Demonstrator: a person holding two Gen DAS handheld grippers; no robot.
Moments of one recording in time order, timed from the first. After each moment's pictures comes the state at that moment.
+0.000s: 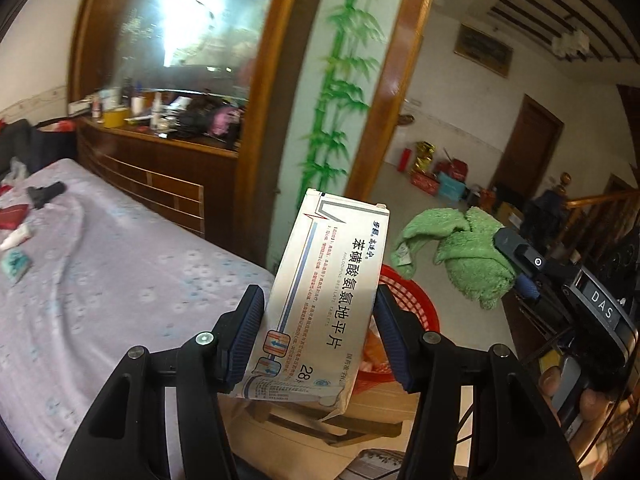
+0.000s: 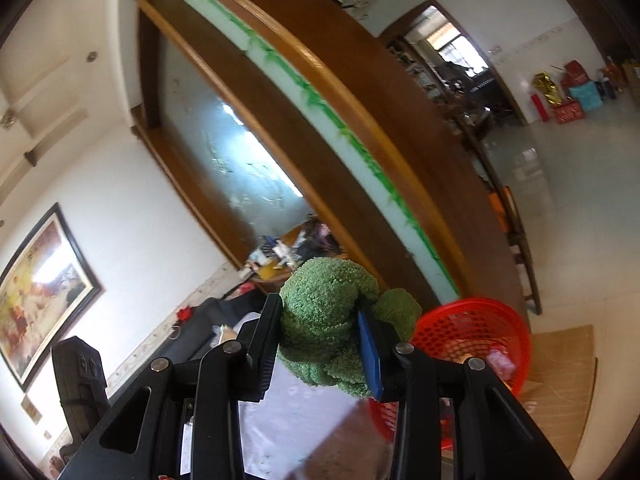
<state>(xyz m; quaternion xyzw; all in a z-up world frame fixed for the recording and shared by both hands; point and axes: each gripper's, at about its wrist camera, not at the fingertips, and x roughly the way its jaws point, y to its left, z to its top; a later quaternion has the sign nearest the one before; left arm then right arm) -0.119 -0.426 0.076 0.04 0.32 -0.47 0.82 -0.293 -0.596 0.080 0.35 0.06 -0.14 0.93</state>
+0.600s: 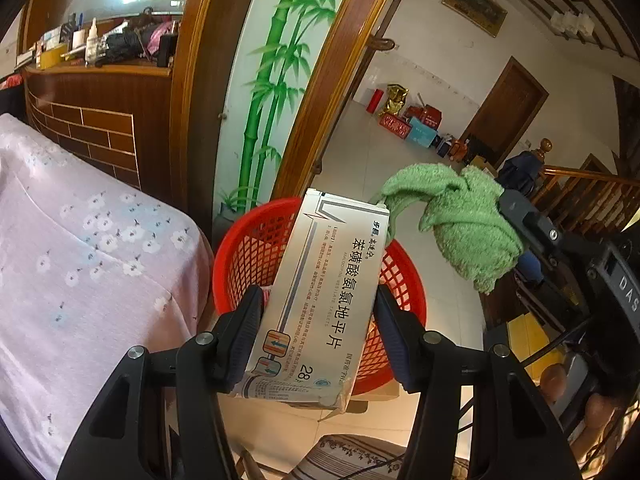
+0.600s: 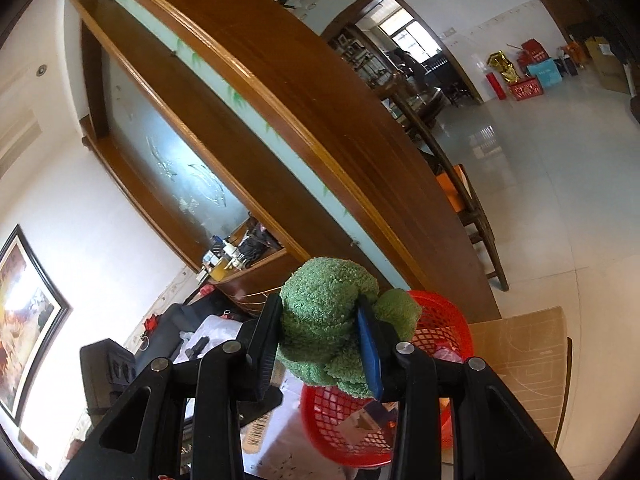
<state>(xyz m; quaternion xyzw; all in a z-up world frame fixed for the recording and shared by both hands) -0.108 -0.516 0.007 0.06 0.43 -0.51 0.74 -0.294 -0.647 0.050 0.38 0.09 -0.20 0.90</state>
